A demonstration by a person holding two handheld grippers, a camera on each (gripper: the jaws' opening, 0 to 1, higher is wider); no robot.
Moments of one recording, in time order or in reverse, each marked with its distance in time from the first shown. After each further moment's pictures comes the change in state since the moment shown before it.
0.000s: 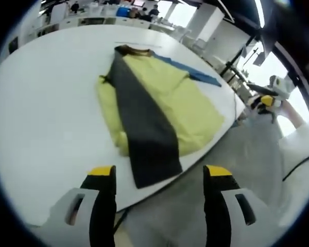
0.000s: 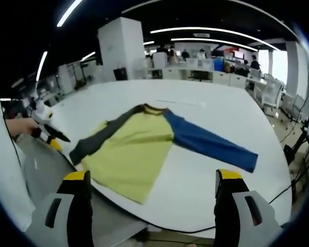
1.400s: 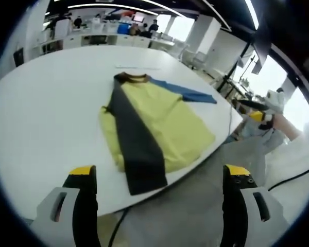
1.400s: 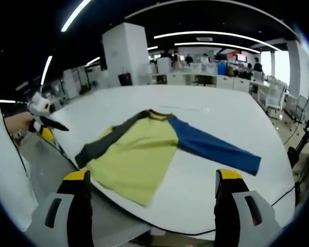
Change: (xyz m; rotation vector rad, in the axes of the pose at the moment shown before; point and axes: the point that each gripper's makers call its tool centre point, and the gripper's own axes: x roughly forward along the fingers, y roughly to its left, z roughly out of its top) left arm -0.051 -0.031 0.044 0.029 -0.141 0.048; right arm -0.008 0.004 0.006 0.009 -0.055 0.039
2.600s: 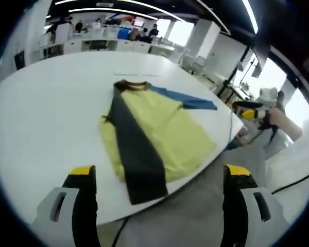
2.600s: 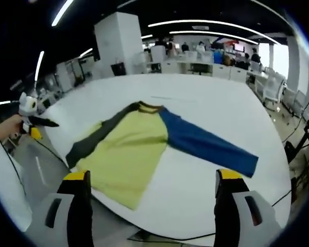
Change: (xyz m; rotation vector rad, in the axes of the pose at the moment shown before) left arm 0.004 0.000 0.019 0.007 -0.044 0.006; right arm 0.023 -0.031 0.007 0.025 0.093 -0.023
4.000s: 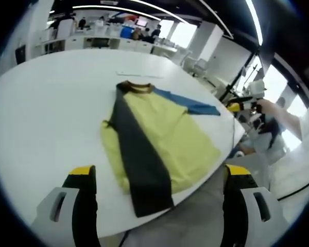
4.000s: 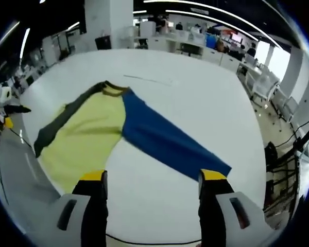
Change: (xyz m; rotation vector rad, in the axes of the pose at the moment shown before) left arm 0.021 0.019 0.017 -0.041 -0.008 -0.013; right arm 0.033 -0.093 0.014 -0.072 0.240 -0.145
